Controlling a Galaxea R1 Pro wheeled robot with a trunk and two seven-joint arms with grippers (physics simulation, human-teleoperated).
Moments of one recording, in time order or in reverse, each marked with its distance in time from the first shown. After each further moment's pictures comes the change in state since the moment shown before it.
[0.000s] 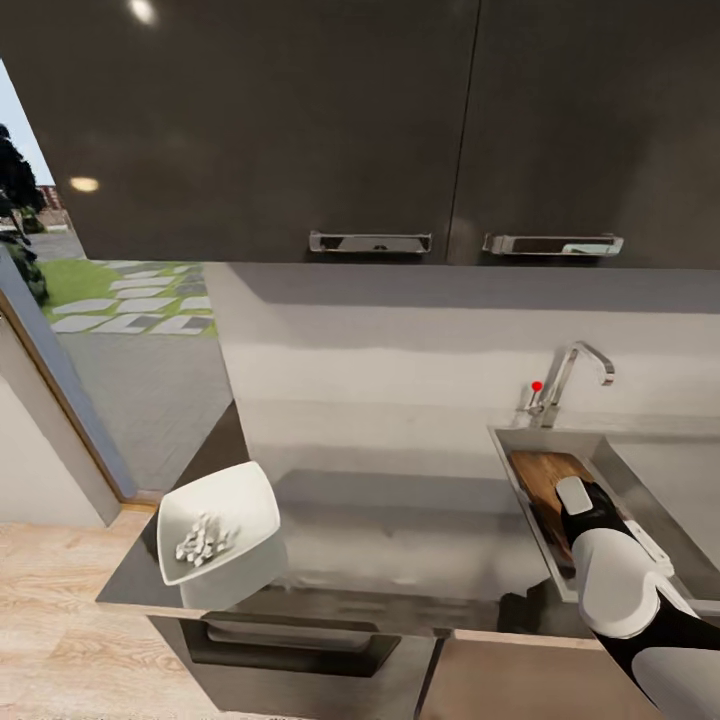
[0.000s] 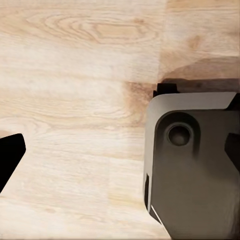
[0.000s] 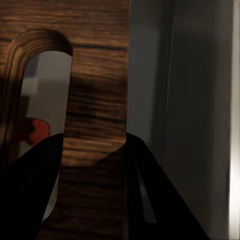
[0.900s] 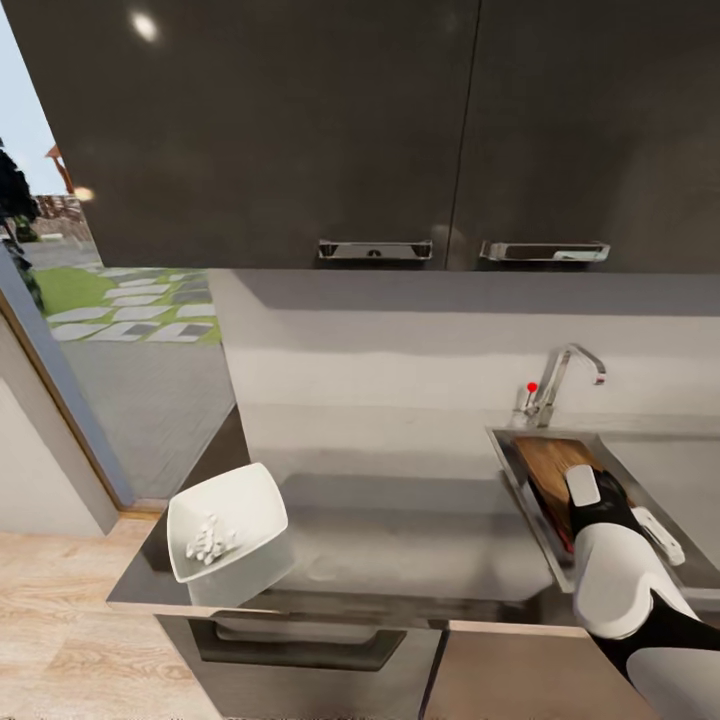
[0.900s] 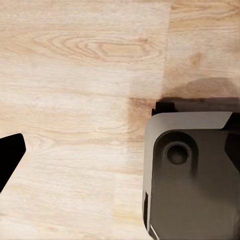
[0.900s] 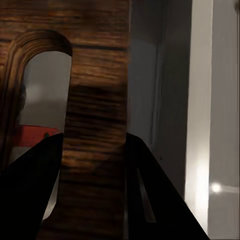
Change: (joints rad) left arm 0.000 0.000 0.000 -0.002 0.000 -0.048 -0.002; right arm -0.002 0.018 0.017 -0.128 -0.020 0.080 -0.005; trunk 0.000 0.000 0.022
